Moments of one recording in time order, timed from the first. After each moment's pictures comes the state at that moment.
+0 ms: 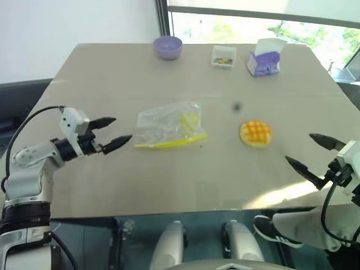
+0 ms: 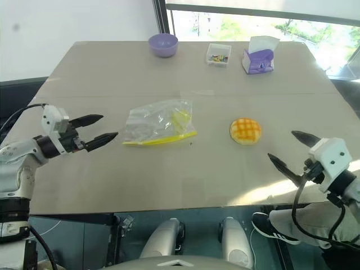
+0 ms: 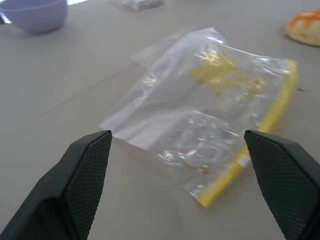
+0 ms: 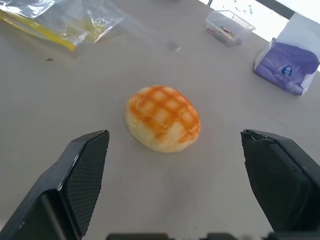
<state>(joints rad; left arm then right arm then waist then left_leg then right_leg) -0.32 0.82 0.29 0.26 -0.40 0.19 -1.04 0.24 -0.71 -0.46 -0.59 0.42 0.32 0.74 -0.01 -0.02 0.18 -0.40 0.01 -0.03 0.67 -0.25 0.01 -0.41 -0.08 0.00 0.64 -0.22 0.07</state>
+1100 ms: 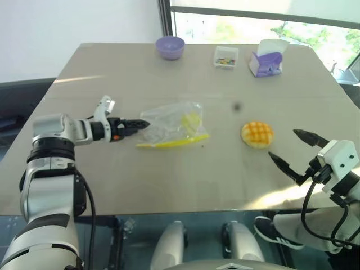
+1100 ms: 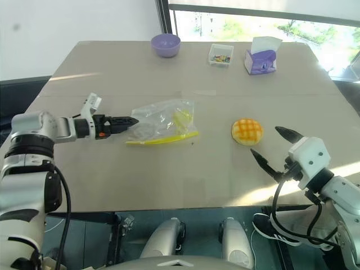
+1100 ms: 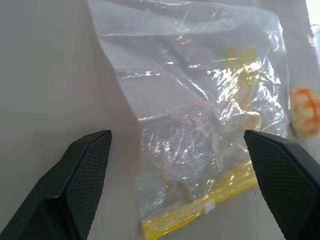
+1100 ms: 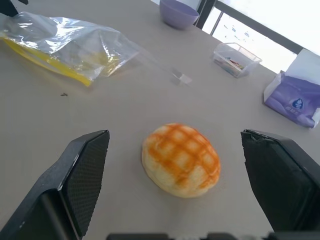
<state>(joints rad) -0.95 0.75 0.06 0.84 -0.40 1.16 -1.05 0.23 -0.64 -0.34 -0.70 0.37 0.32 0.63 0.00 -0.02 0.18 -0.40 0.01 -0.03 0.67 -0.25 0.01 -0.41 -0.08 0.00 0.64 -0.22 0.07</state>
